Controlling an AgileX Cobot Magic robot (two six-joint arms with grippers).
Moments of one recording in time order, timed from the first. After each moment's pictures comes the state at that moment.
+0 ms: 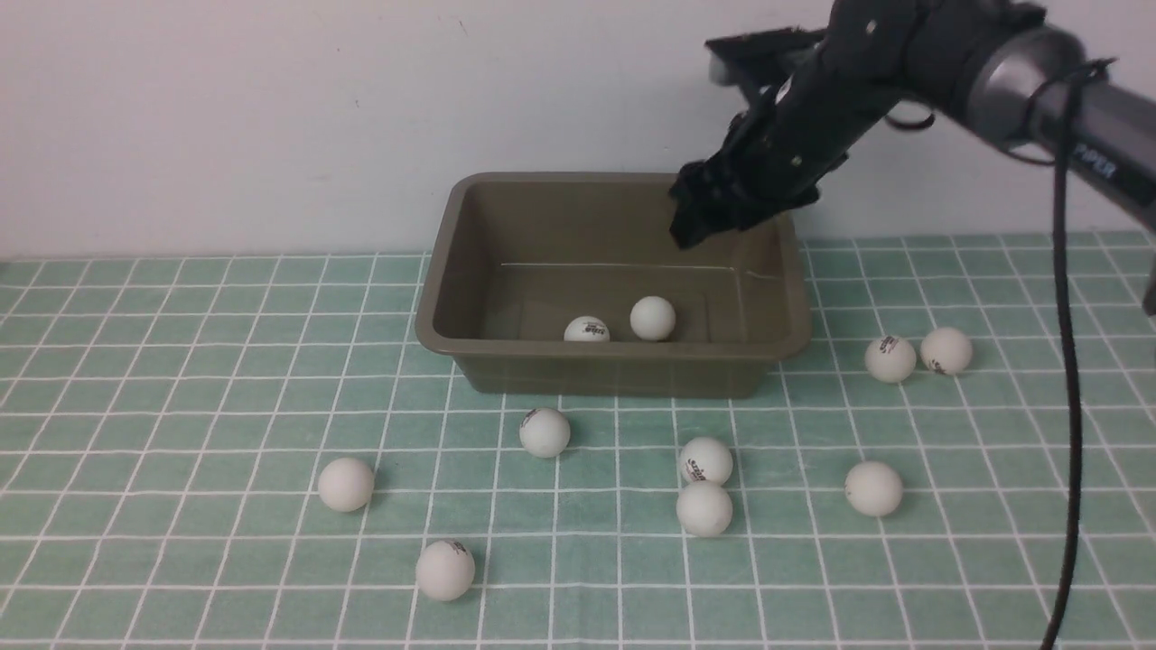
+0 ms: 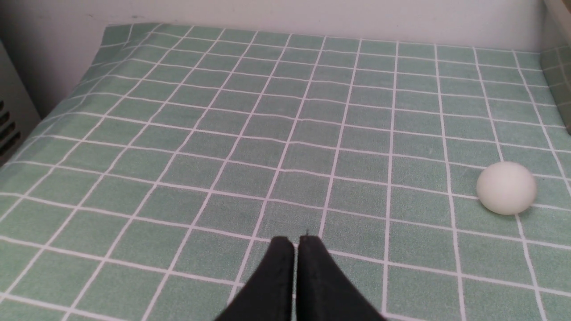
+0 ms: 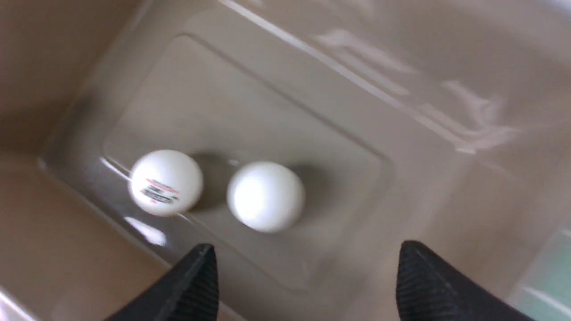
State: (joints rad) right arm 0.32 2.25 -2.15 0.27 1.14 -0.27; left arm 0.11 -0.01 0.03 0.20 0.38 -0.28
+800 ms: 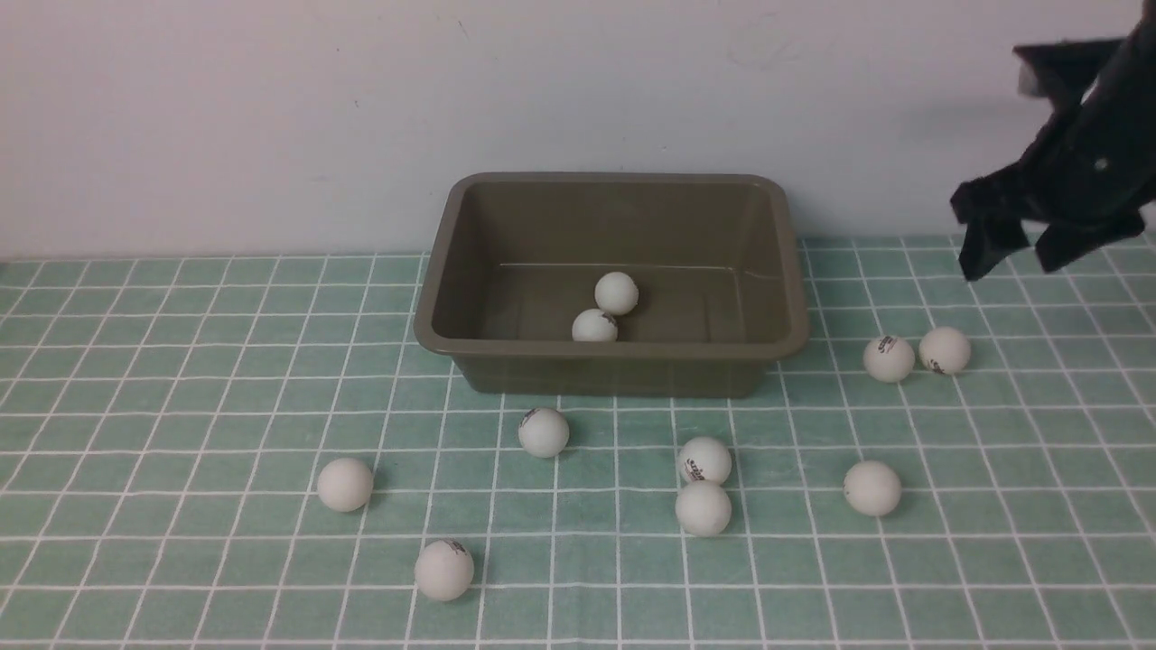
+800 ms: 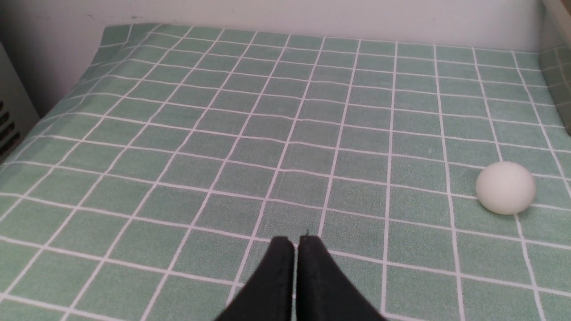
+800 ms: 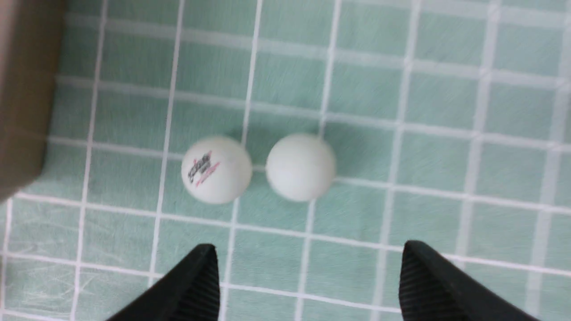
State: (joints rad) right arm 0.02 1.97 -1.78 0.06 1.23 -0.13; left arm 0.11 -0.01 0.03 0.20 0.38 -0.28
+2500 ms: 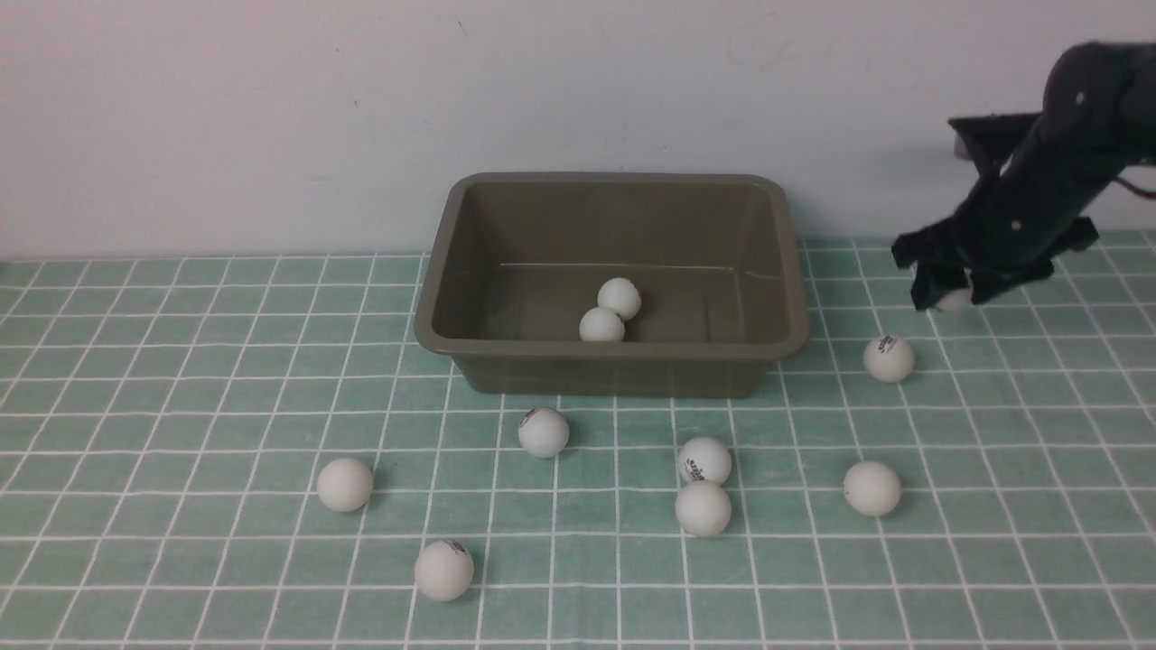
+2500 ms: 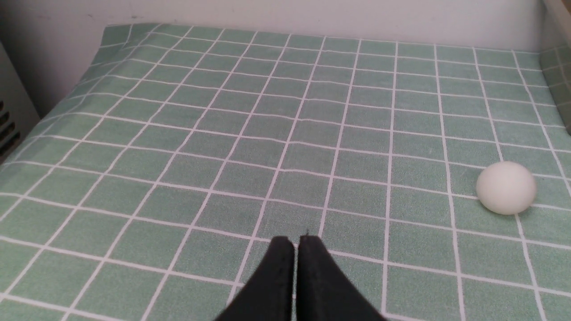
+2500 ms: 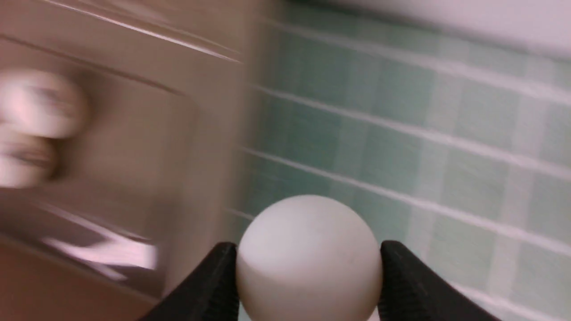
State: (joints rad) right arm 0.15 2.12 -1.94 0.24 1.08 -0.23; left arm 0.11 -0.01 0.03 0.20 0.38 -0.28
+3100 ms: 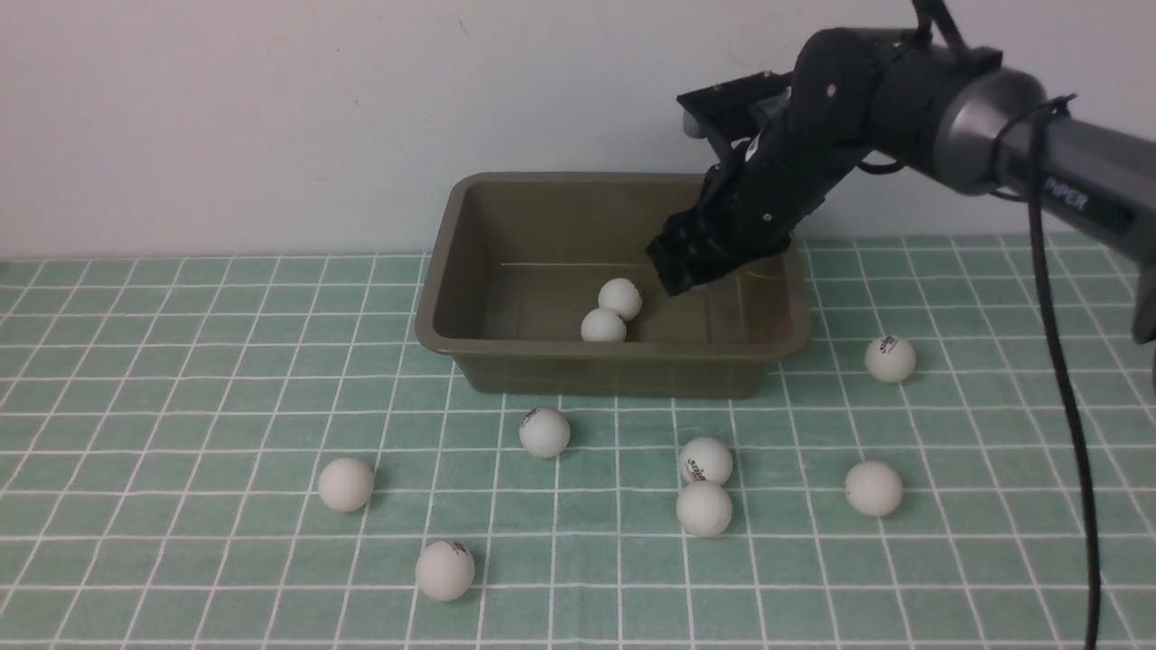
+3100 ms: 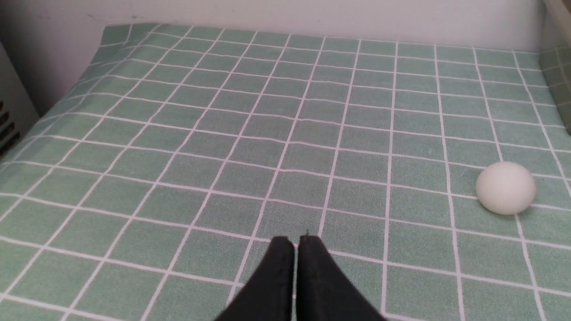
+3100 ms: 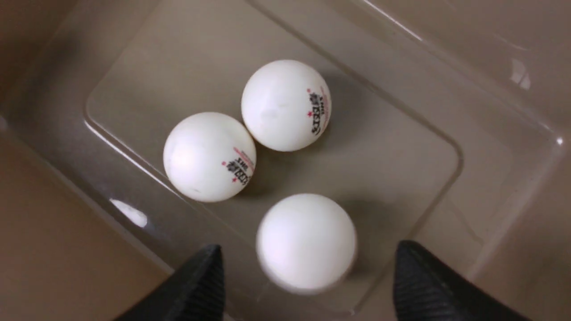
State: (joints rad) right arm 0.39 2.25 -1.97 0.21 0.96 -0.28; left arm 0.11 -0.01 0.03 0.20 0.38 -0.28
